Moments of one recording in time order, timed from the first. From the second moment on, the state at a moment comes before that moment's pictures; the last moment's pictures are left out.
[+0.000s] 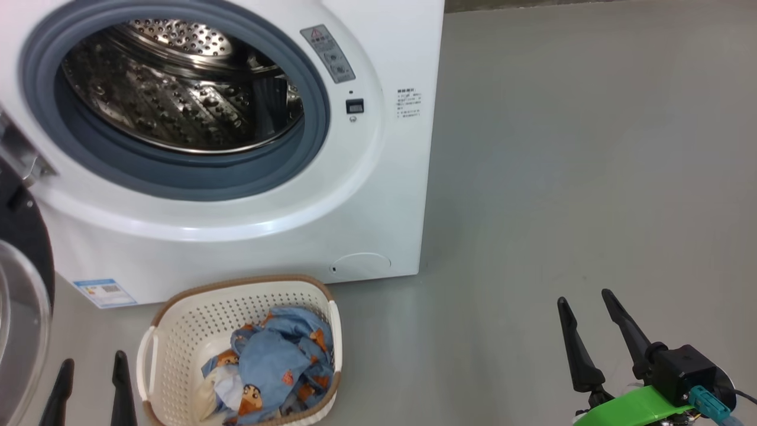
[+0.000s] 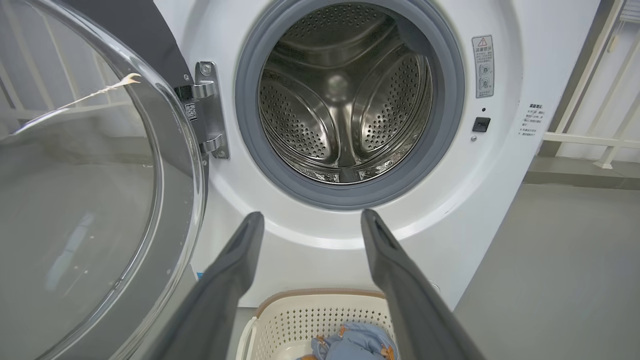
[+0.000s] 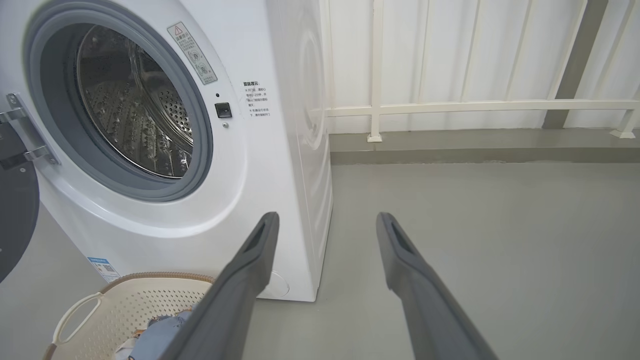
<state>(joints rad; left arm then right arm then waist) 0.14 0.09 0.14 0.03 -0.24 -0.13 -0.26 0.00 -0.05 -0.02 0.10 0.13 0.12 -0.25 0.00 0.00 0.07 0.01</state>
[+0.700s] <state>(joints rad) 0.13 0.06 0.16 0.05 -0.24 -0.13 -0.26 0.00 -0.05 -0.02 0.10 0.13 0.12 -0.25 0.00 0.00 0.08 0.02</state>
